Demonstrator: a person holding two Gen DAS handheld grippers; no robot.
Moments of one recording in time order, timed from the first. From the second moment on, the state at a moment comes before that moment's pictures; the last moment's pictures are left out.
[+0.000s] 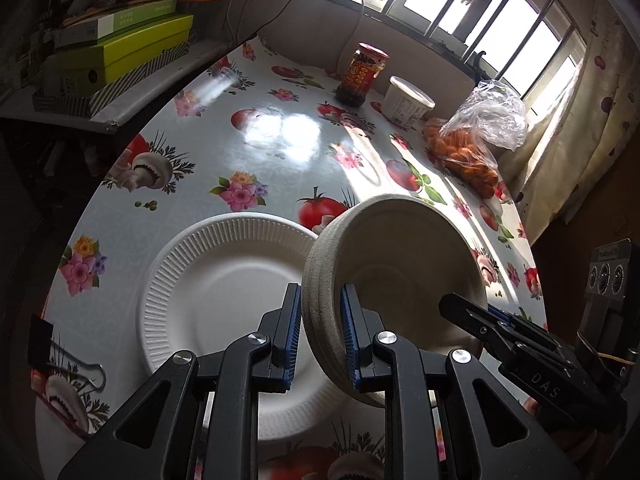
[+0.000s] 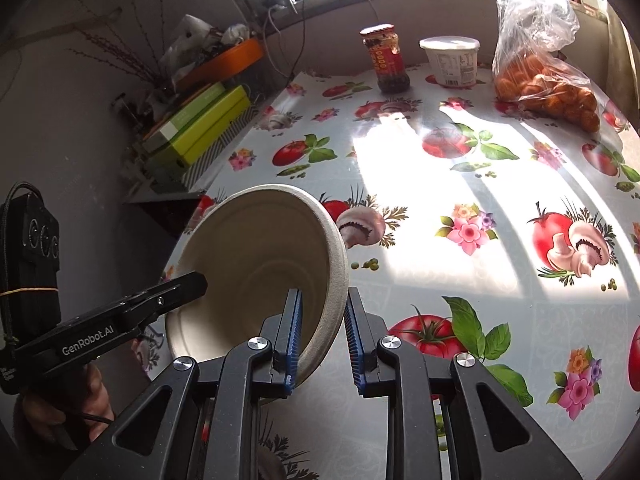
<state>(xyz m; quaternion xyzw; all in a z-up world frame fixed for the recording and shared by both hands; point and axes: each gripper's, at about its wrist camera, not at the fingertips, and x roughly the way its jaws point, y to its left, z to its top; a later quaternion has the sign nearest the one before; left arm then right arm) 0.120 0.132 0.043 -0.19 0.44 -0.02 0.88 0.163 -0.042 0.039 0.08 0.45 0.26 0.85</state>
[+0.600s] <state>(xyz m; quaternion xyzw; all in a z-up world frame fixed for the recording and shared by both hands) 0.108 0.188 0.030 -0.22 0.44 0.04 0.87 0.178 0.026 0.027 0.05 0.47 0.30 0.83</state>
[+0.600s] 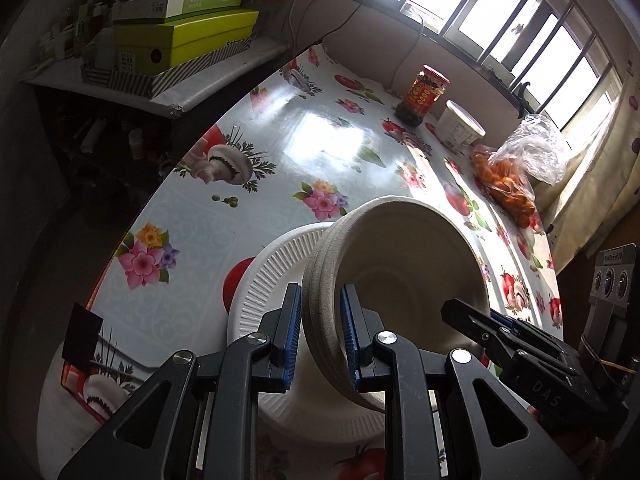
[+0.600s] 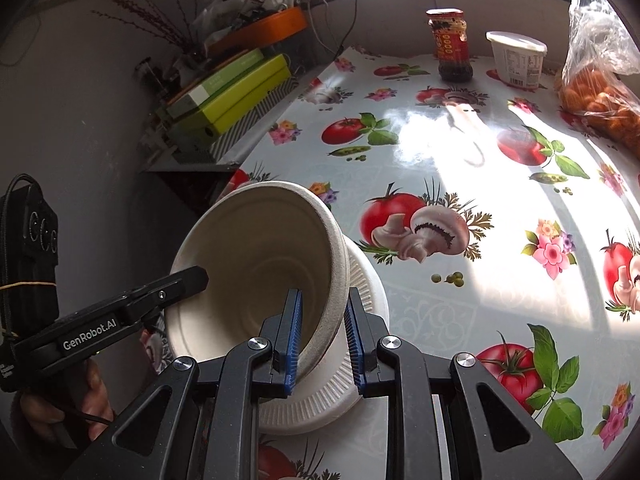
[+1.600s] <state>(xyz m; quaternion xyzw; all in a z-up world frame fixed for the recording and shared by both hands) 0.106 0.197 0.025 -0.23 0.43 0.05 0.87 0.182 0.034 0.022 0.05 0.47 0.31 0.82</state>
